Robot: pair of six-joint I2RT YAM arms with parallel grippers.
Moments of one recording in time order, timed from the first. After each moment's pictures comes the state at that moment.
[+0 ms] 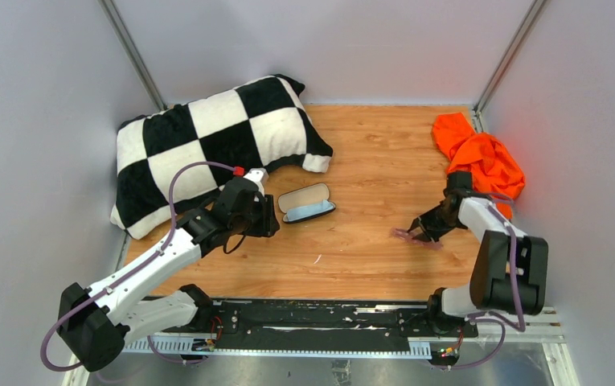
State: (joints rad) left arm -0.66 1.00 0.77 -0.53 -0.04 -0.50; right arm -0.16 1.36 0.71 -0.67 -0.21 0.90
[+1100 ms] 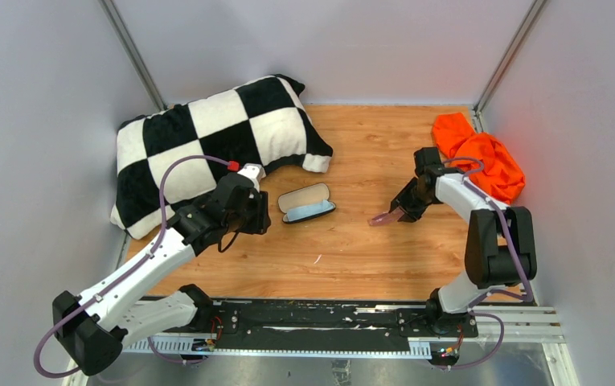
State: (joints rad) left arm -0.66 0.97 0.85 -0.66 -0.13 -0.42; right arm 0.10 1.59 0.99 -0.66 -0.12 0.81
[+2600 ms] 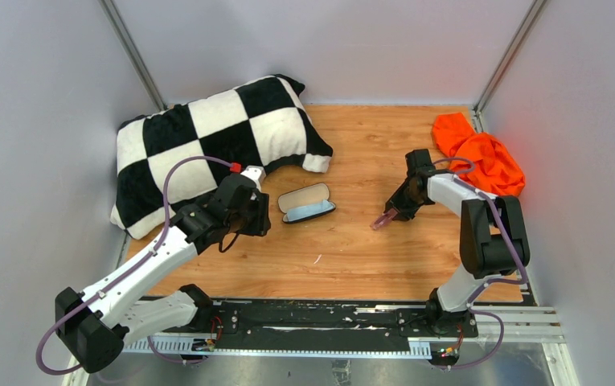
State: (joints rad) left arm -0.66 0.99 0.85 -0.68 -0.12 -0.42; right arm 0.14 1.64 0.95 -0.54 -0.08 0.84
